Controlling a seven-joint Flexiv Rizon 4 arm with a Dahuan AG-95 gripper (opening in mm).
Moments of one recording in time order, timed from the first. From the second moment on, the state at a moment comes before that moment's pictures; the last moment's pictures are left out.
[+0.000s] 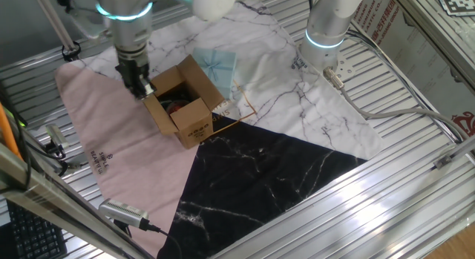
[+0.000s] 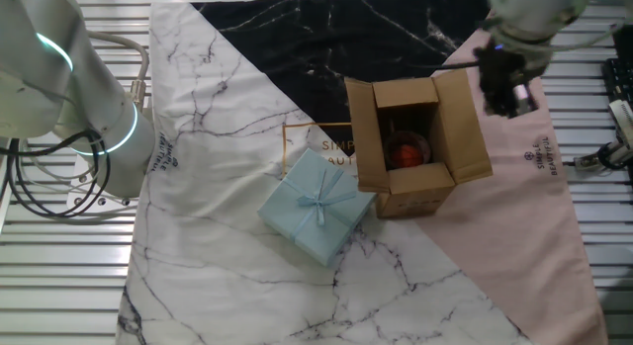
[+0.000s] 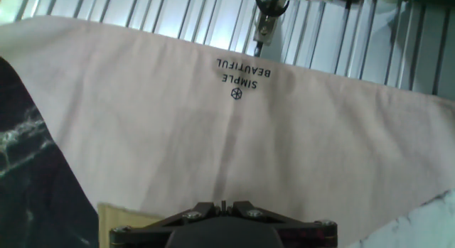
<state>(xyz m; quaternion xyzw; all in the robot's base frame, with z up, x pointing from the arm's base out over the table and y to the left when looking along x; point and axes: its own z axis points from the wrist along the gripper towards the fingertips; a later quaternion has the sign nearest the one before) 0.633 -0.002 0.206 -0.14 0.99 -0.01 0.07</state>
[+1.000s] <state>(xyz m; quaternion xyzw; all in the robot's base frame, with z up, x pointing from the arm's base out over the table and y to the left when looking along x) 0.663 -0.008 0.186 -0.14 0.99 0.00 0.05</state>
